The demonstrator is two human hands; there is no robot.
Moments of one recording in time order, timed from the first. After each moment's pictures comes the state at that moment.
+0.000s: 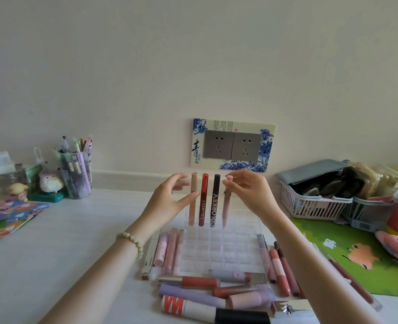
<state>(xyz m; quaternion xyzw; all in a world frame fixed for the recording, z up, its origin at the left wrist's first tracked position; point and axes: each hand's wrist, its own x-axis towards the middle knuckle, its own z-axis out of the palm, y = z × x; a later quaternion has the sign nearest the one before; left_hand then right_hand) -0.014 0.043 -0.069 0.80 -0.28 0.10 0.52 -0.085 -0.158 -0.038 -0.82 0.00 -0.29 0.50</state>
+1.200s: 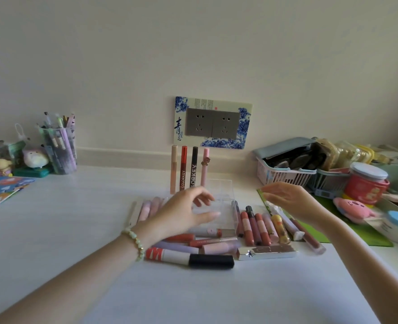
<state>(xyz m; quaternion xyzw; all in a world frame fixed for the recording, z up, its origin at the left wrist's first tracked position) -0.117 0.011 -0.090 0.83 -0.42 -0.01 0.38 -0.210 -0.256 -0.068 -0.91 0.07 -0.15 0.37</state>
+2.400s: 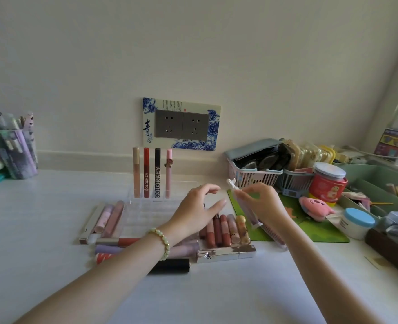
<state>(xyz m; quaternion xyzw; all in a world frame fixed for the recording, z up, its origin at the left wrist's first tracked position) -0.136 -0.101 -0.101 0.80 -0.40 0.04 0.45 -0.204 -0.279 -0.083 -0.89 0.17 -0.26 0.33</state>
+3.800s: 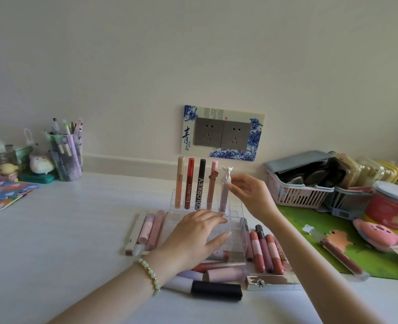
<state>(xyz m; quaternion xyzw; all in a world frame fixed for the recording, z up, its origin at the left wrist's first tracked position) -0.118 -0.006 -0.106 0.86 -0.45 0.08 0.22 -0.109 -0.201 -0.074 -0.84 -0.04 -0.26 0.47</state>
